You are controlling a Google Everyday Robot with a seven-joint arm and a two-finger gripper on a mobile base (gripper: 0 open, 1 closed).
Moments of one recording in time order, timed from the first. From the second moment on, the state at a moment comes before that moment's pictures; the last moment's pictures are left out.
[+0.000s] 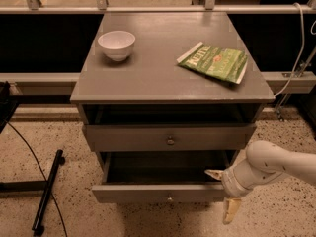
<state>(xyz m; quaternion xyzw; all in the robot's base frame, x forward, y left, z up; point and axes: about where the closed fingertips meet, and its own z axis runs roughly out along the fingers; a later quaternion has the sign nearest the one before) 0.456 -0.212 0.470 -0.75 0.62 0.15 0.17</state>
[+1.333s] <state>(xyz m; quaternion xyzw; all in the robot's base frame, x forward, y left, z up) 0.445 -0.228 0.409 -0.75 0.63 0.15 0.10</state>
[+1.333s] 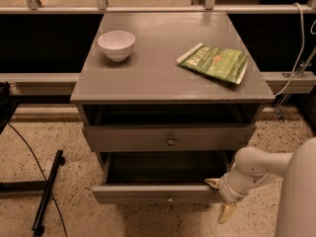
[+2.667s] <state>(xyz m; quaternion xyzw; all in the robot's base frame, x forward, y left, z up) 0.411 -0.223 0.481 -0.77 0.60 0.18 0.11</state>
